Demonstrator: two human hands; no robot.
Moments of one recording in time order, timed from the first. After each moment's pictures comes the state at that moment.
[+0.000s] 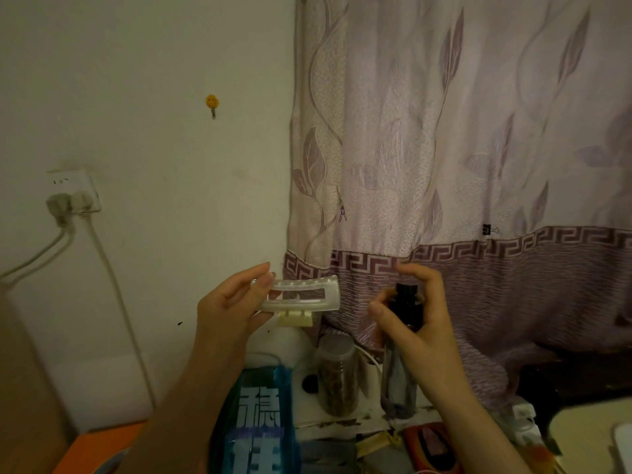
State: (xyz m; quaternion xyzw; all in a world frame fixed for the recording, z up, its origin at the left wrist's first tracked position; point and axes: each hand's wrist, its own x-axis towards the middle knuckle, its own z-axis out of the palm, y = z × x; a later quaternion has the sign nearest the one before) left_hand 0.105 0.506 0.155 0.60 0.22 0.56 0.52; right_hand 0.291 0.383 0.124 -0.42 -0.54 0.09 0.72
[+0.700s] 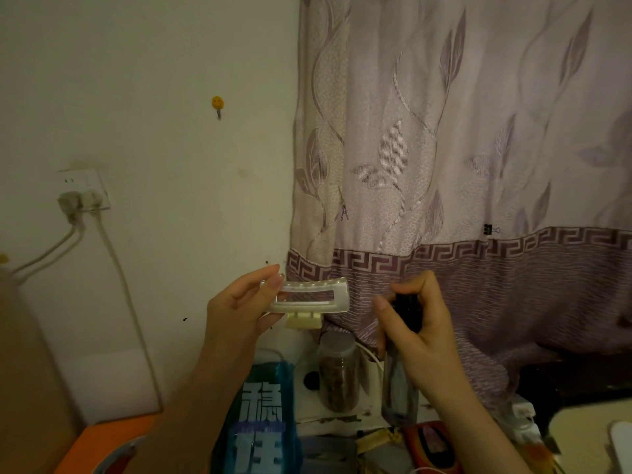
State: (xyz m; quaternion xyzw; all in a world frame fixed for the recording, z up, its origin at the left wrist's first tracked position) left_hand 0.107 0.494 0.151 0.59 0.22 0.56 0.54; right_hand 0.287 0.375 0.124 -0.44 -0.55 0.04 0.71
